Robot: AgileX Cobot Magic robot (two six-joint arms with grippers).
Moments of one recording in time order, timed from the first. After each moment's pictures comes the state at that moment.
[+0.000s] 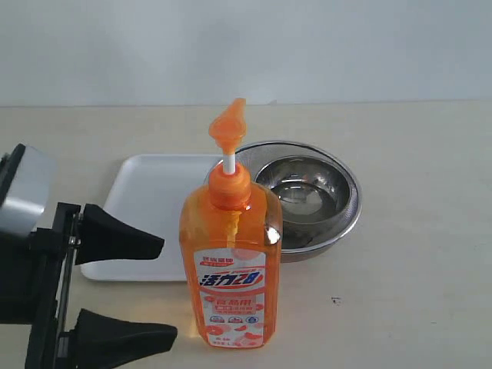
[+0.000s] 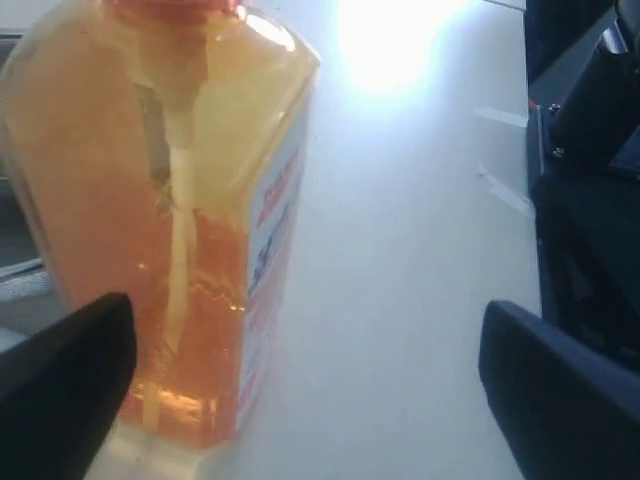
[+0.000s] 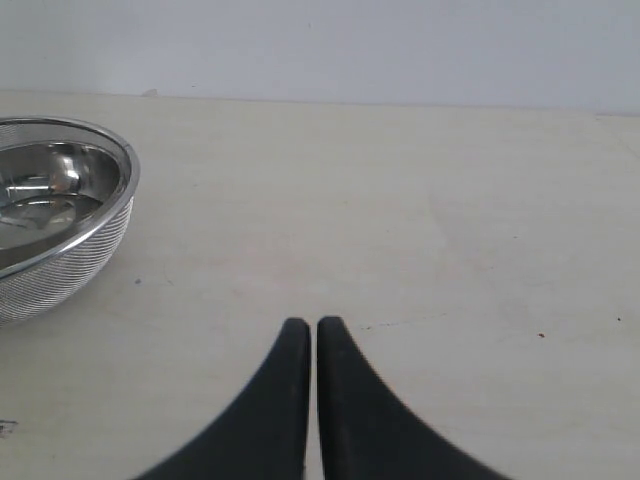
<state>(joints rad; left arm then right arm) -0.26 1.23 -0.38 -1.58 0.89 2.12 0.06 0.00 0.00 -0.04 0.34 0.00</state>
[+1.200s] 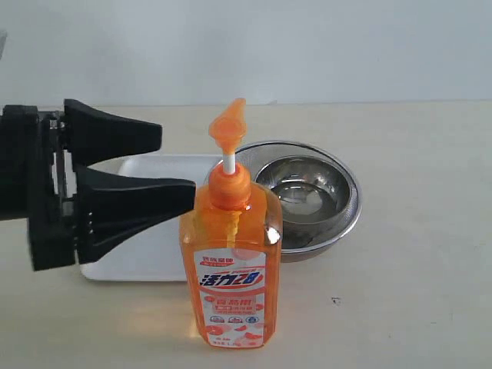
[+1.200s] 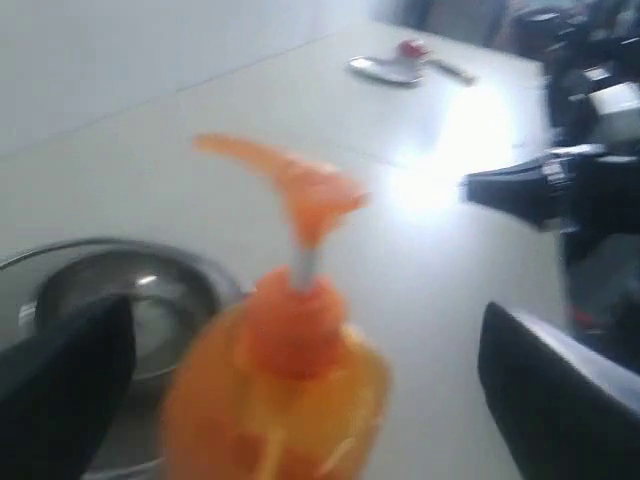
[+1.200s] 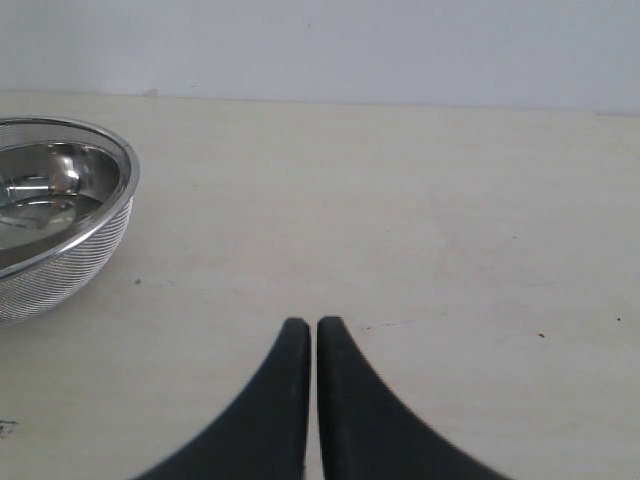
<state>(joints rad) -0.31 1.12 -0.54 -1.74 0.81 1.92 0.06 0.00 0.00 -0.04 0.34 0.00</state>
